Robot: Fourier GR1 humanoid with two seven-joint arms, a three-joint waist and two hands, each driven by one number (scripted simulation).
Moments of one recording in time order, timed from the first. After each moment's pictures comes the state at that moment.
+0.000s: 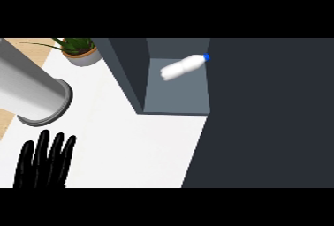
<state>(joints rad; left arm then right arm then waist) 0.38 0.34 -0.42 -2.18 0.44 0.26 -0.37 0.60 -0.26 0.52 -2.28 0.05 0.29 -0.06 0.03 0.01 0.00</state>
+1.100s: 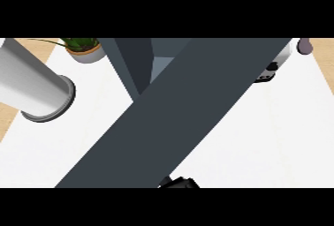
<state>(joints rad) 0.78 0.51 -0.03 -2.29 0.76 -0.13 -0.49 0.23 -0.04 0.74 -2.19 0.10 0.07 0.35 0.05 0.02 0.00</state>
